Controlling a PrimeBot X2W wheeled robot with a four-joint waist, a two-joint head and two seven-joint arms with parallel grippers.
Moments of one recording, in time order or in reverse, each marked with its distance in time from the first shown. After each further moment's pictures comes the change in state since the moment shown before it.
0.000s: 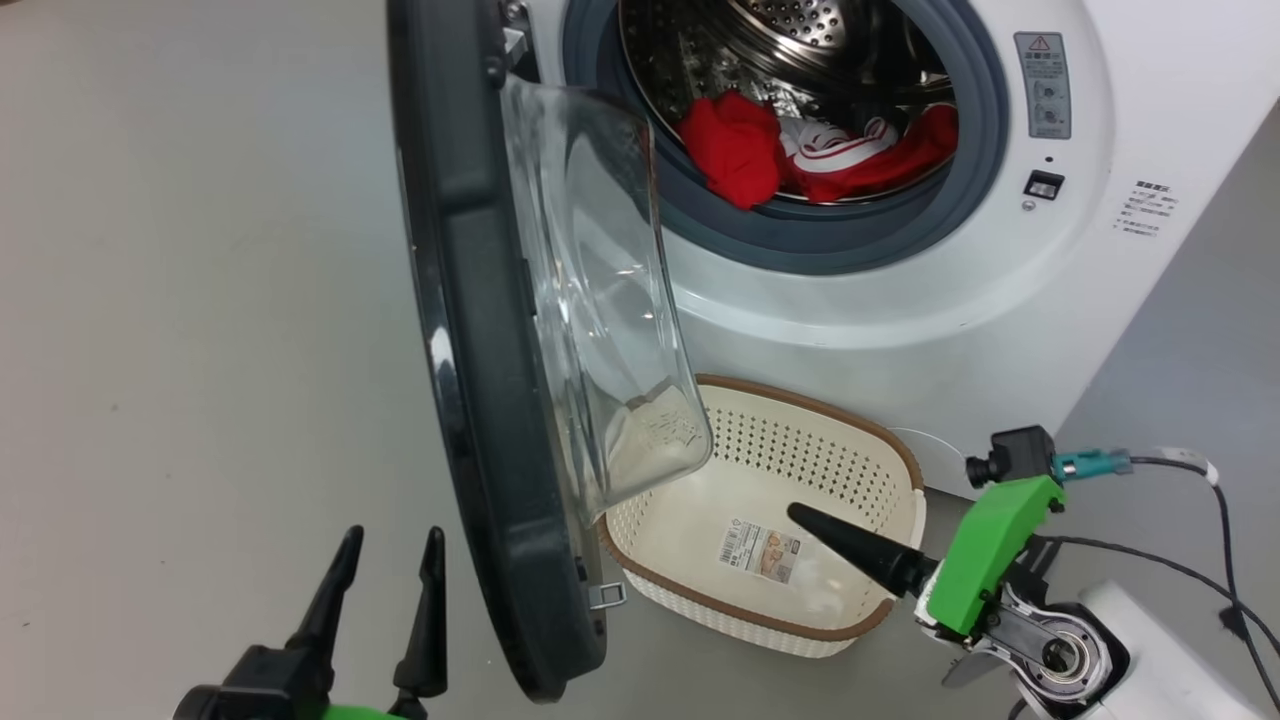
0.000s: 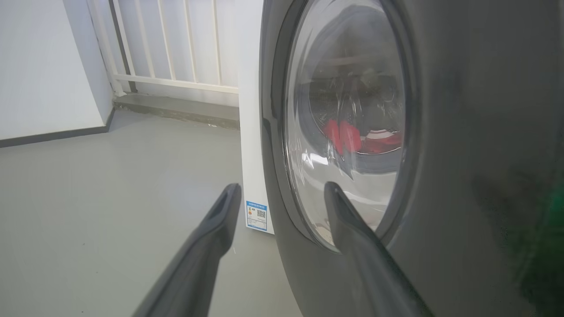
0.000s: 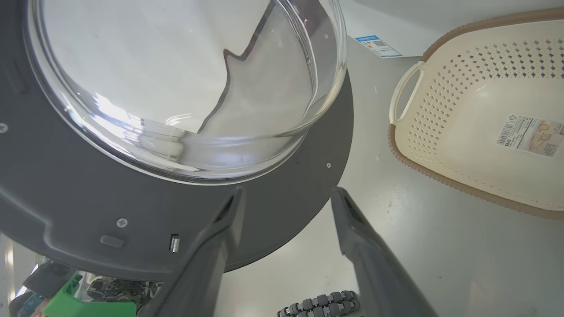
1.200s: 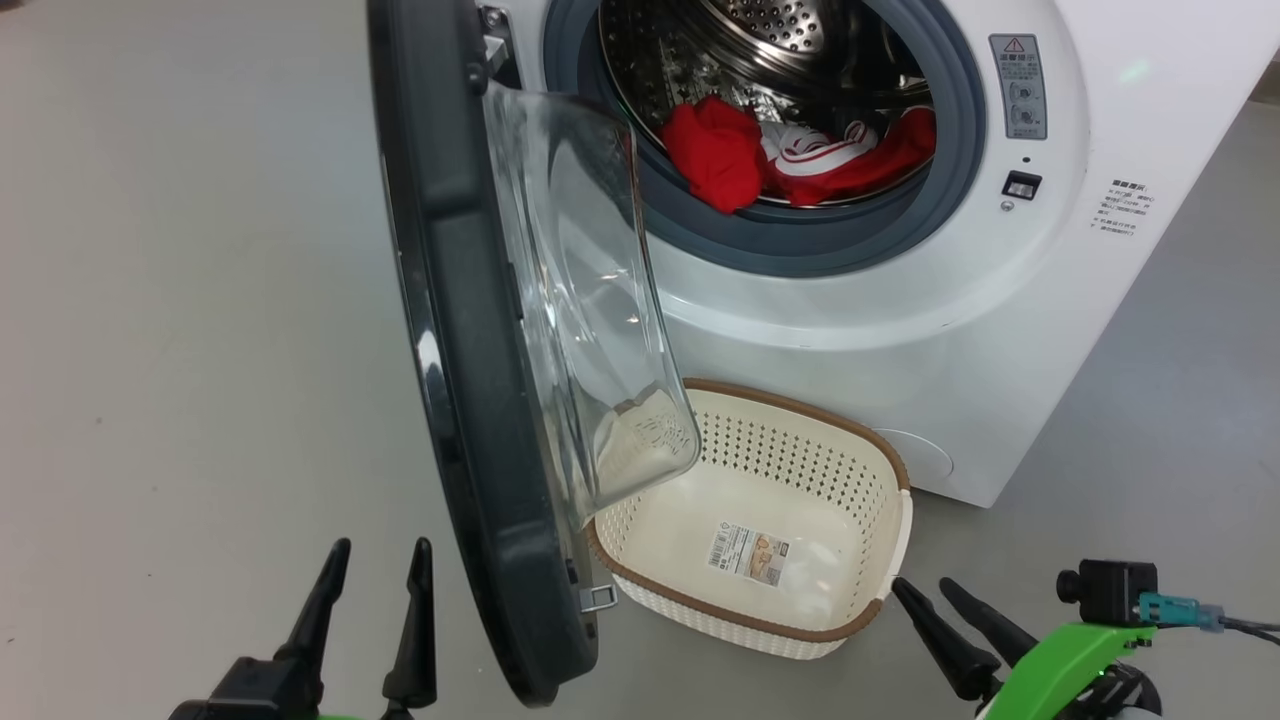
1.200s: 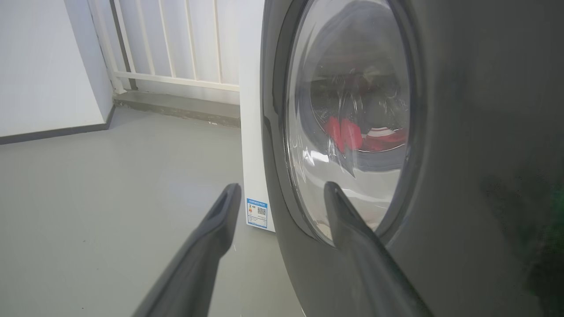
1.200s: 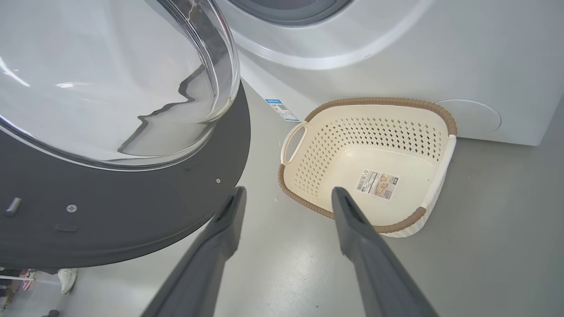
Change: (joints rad) left arm 0.020 0.000 0.022 -0.002 0.000 0.000 0.000; right arm 0.099 -0.152 0.249 0.079 -0.175 0.000 -0.571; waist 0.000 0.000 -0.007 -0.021
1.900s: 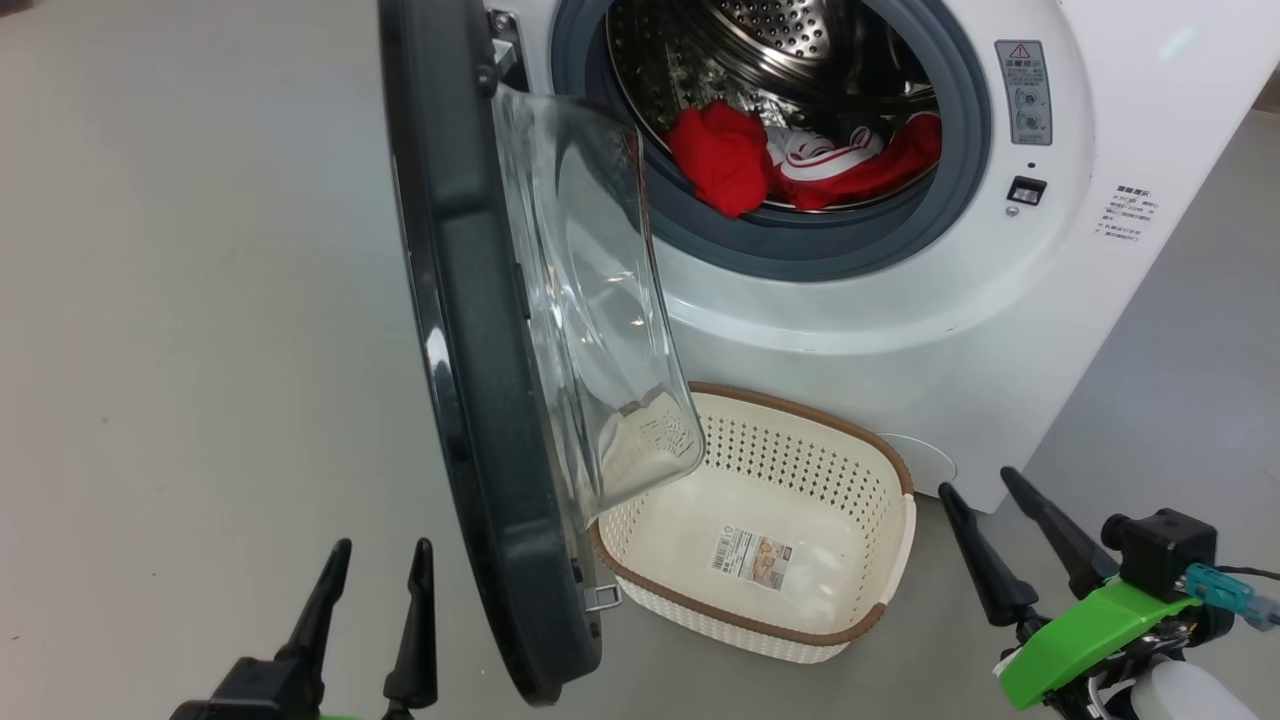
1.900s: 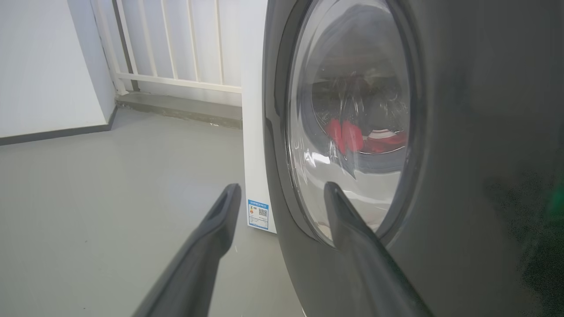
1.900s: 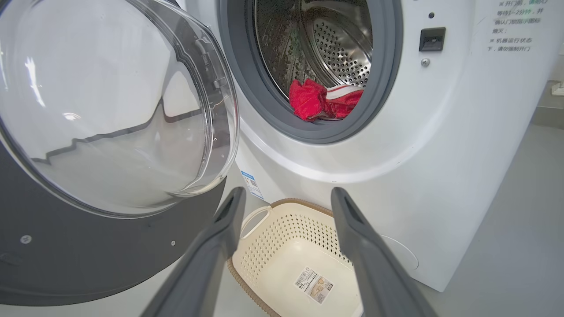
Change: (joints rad) left arm 0.000 0.000 -0.001 0.001 0.000 0.000 0.000; right arm 0.077 0.094 -0.378 -0.081 -0.612 0.000 -0.072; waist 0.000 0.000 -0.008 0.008
